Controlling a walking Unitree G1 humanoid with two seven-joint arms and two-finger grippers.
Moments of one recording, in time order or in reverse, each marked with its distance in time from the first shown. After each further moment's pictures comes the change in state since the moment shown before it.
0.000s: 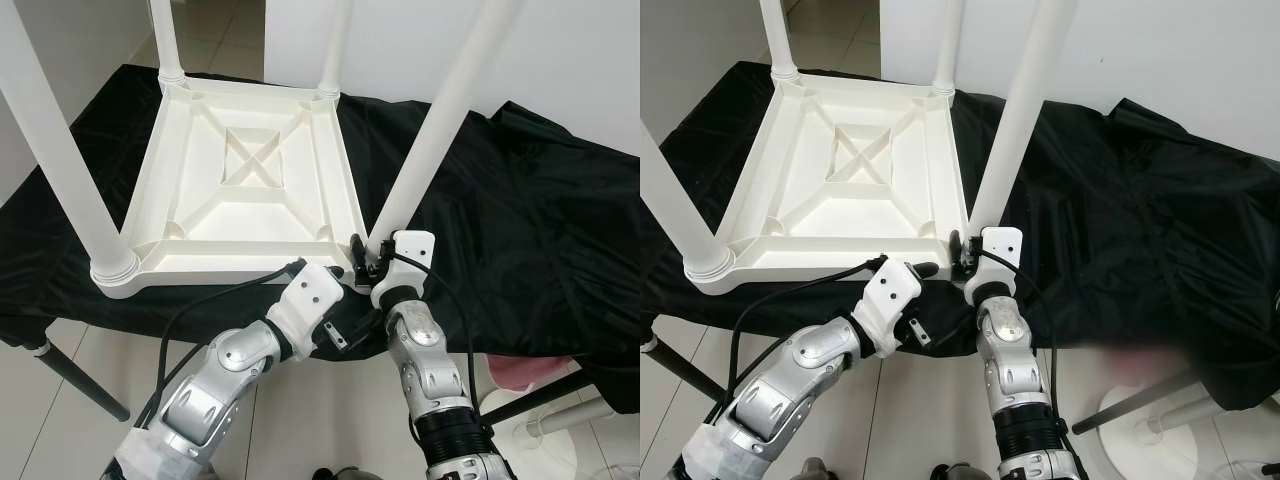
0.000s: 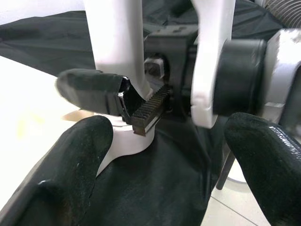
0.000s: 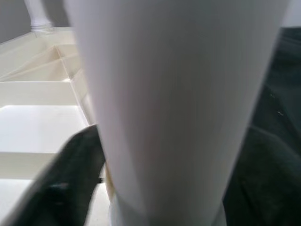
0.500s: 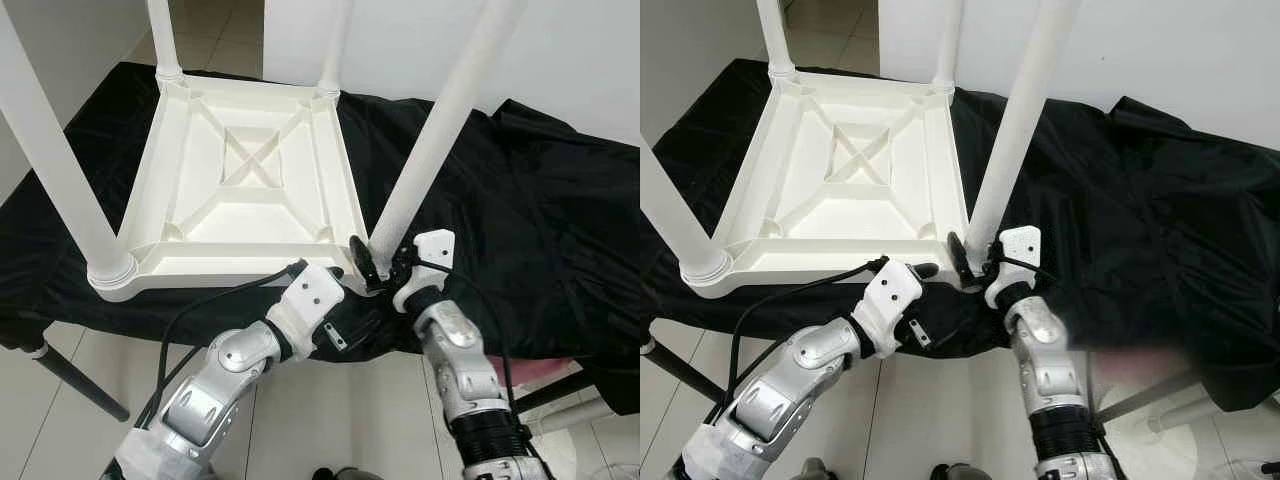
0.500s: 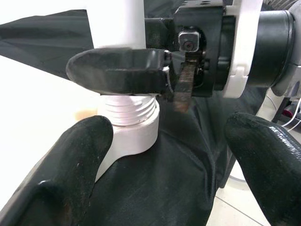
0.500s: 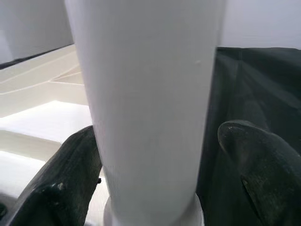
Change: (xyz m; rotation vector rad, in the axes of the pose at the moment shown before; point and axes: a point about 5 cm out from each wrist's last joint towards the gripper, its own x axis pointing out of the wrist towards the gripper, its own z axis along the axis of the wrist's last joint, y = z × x) left arm 0.000 0.001 0.000 0.011 0.005 0.003; right arm -0.006 -0.025 0.009 -0.041 -0.041 0.250
